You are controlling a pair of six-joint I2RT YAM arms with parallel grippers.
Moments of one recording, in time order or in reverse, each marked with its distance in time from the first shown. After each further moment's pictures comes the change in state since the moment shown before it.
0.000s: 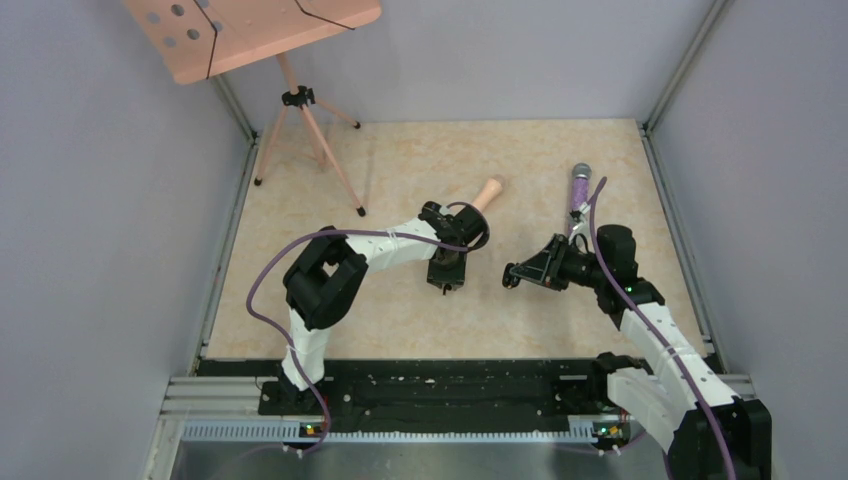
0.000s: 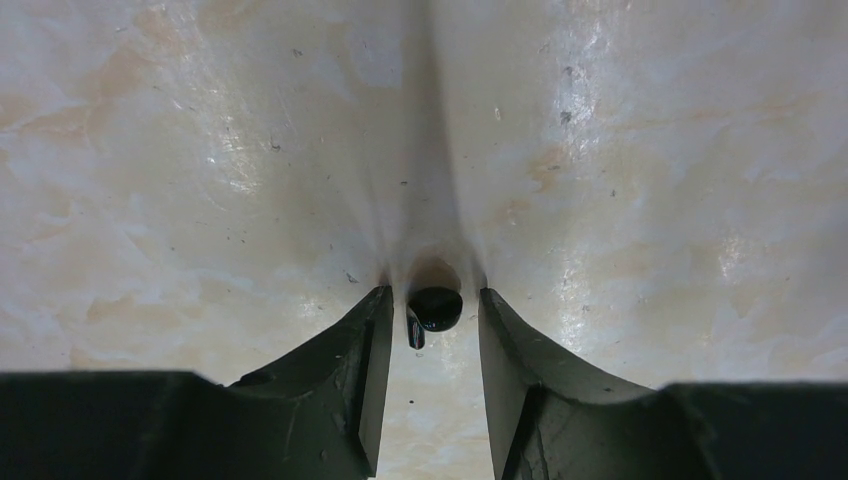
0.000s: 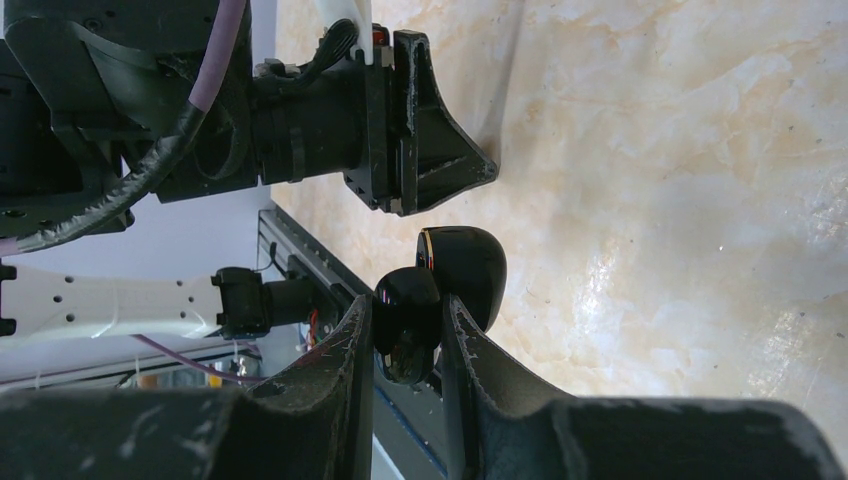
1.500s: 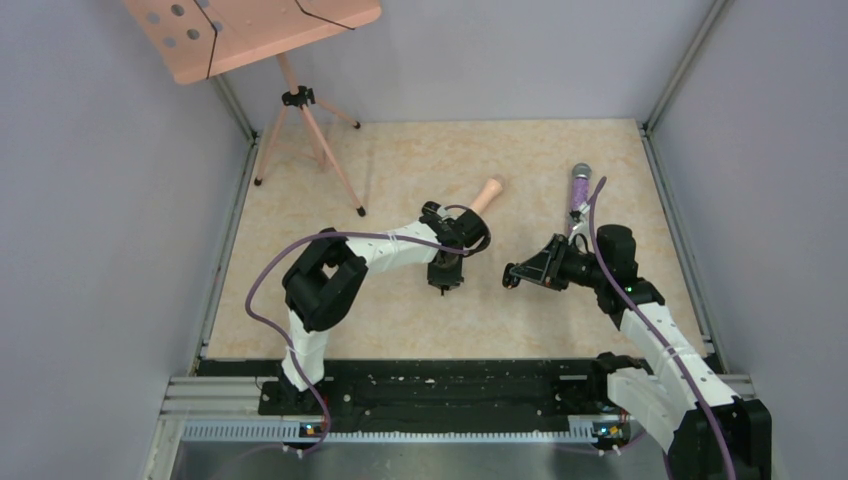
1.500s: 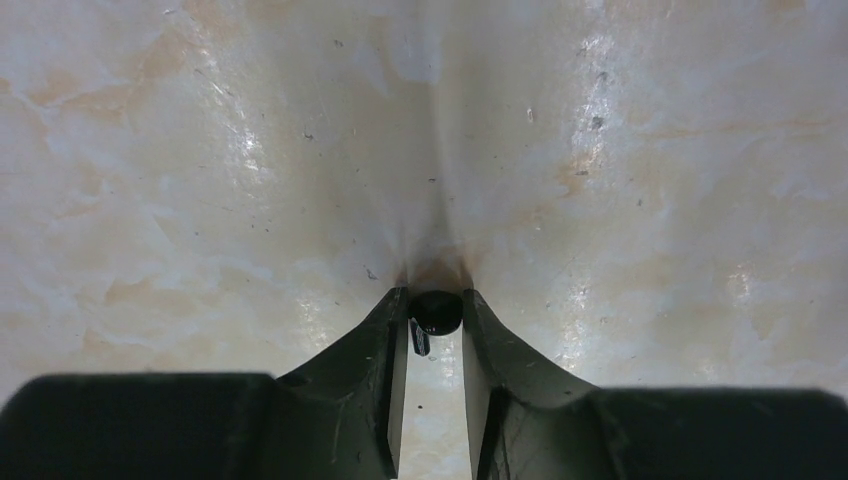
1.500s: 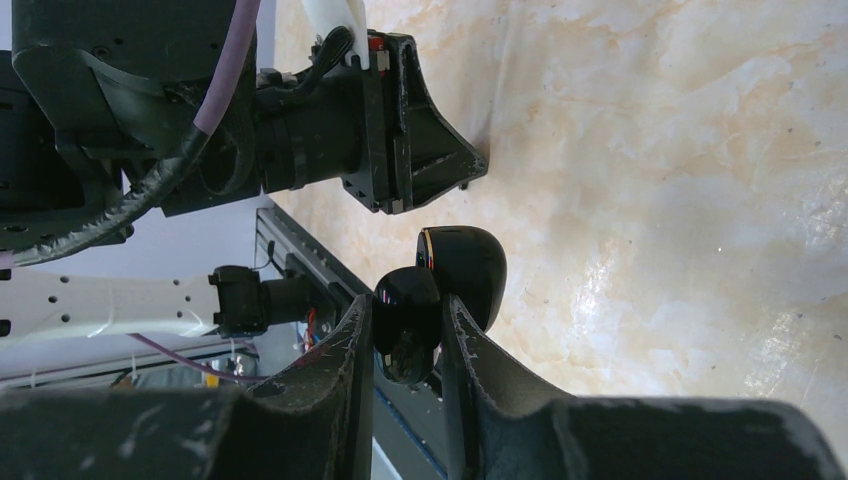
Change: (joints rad) left arm -0.018 -0.010 -0.020 -0.005 -0.062 -0.051; right arm 0.000 0.000 0.000 0.000 -0.002 -0.008
